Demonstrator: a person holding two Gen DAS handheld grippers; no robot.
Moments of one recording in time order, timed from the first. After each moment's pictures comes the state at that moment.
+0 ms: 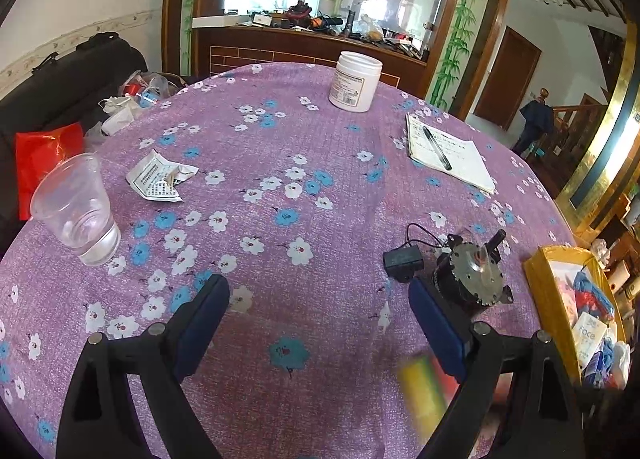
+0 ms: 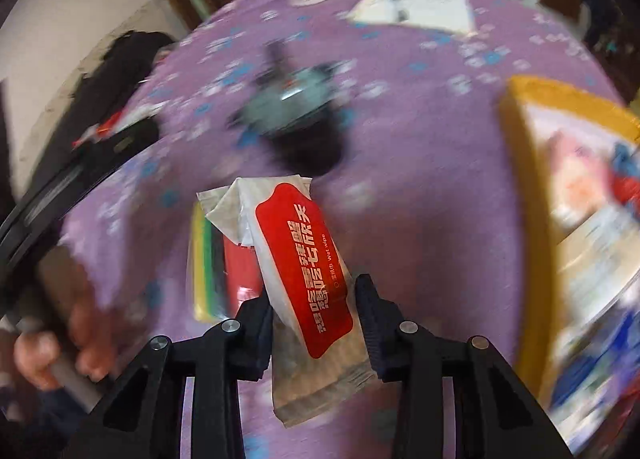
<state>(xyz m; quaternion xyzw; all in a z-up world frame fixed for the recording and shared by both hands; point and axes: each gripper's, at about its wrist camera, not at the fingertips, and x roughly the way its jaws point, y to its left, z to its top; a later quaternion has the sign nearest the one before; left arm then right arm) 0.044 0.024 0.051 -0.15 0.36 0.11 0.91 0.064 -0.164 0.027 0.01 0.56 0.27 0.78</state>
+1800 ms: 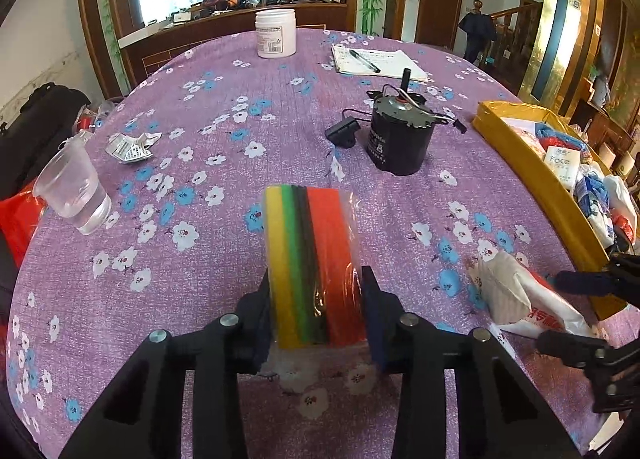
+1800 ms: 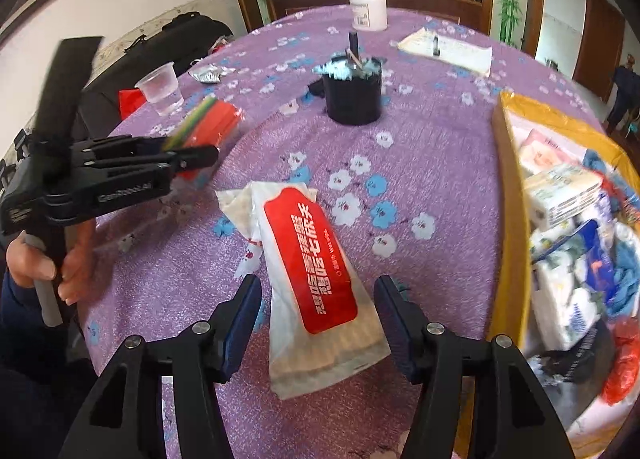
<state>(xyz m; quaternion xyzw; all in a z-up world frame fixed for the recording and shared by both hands) -0.029 -0.024 0.026 -0.01 0.43 0.01 0.90 -0.034 -0.210 0.028 -0.09 0.47 0.31 0.82</state>
